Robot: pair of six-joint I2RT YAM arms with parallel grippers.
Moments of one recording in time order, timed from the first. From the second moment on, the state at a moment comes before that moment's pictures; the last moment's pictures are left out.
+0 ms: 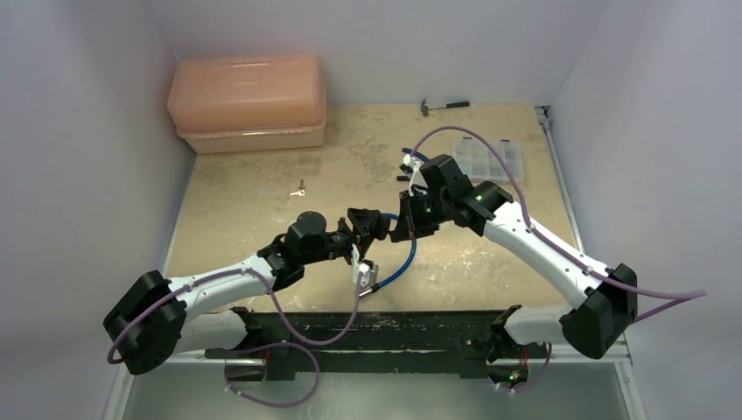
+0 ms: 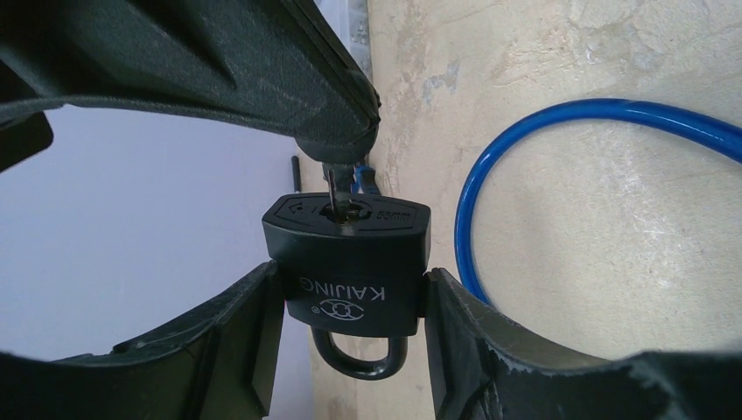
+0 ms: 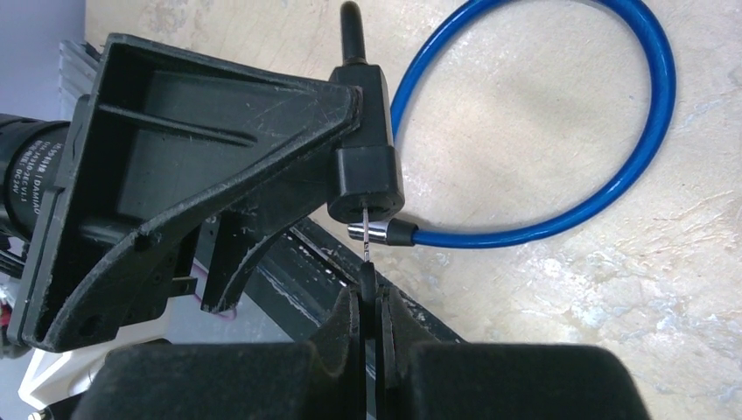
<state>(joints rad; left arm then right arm) -0.83 1.17 0.51 0.39 0.35 1.27 0.67 1.31 1.18 -0.76 -0.31 0.46</state>
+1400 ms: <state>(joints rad) -0.83 1.16 0.51 0.37 0.31 1.26 0.67 1.34 1.17 -0.70 -0.35 0.52</state>
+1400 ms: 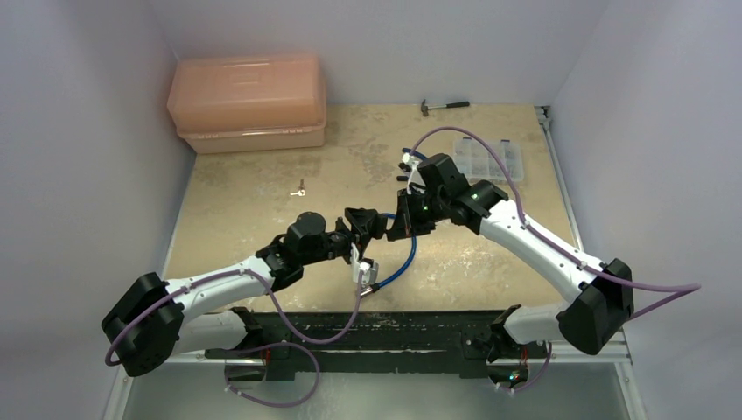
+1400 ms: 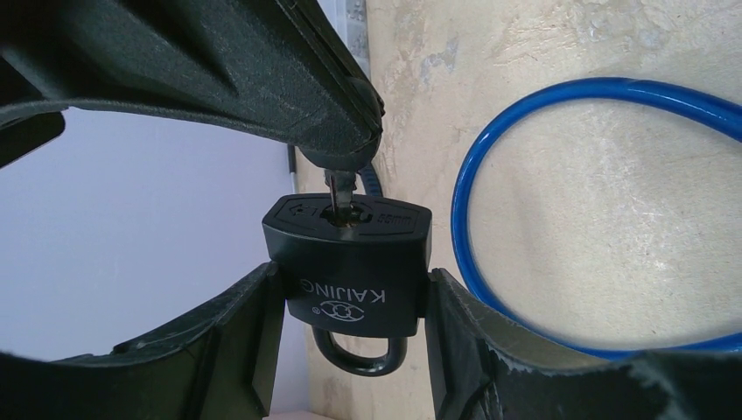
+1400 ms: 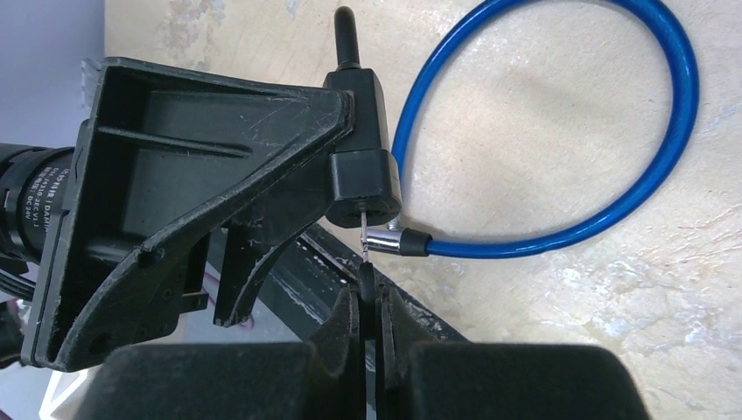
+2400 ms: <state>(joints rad) -0.84 1.15 0.50 0.39 0.35 1.23 0.67 1.37 1.19 -0.71 -0.33 0.49</state>
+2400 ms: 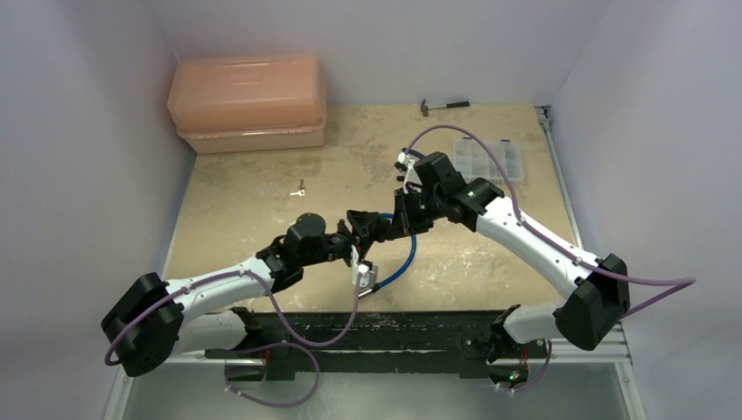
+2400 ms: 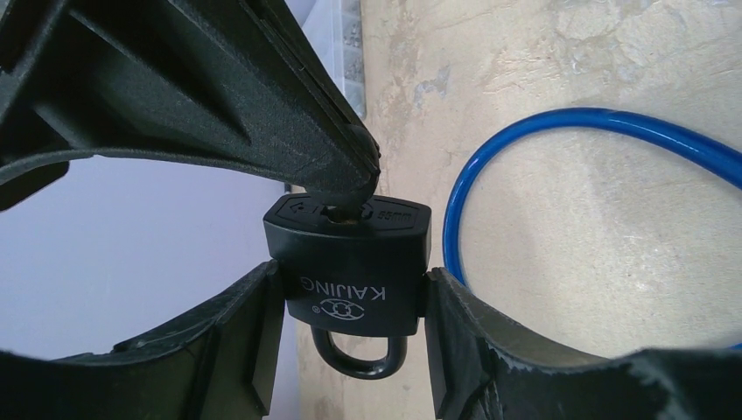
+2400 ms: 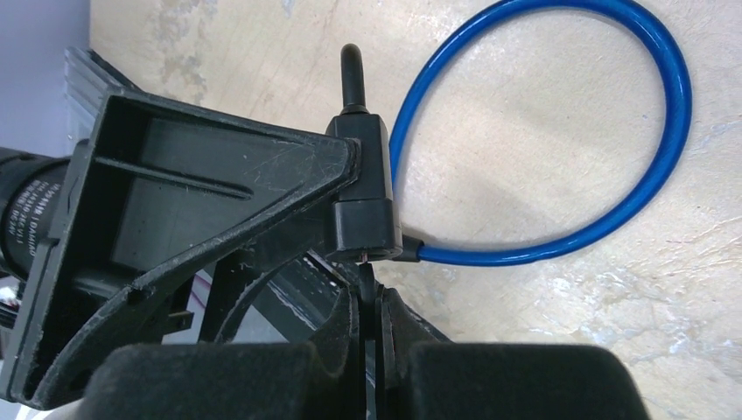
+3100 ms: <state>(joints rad) -0.84 1.15 0.50 0.36 0.36 1.16 0.67 1.39 1.18 -0.69 -0.37 0.58</state>
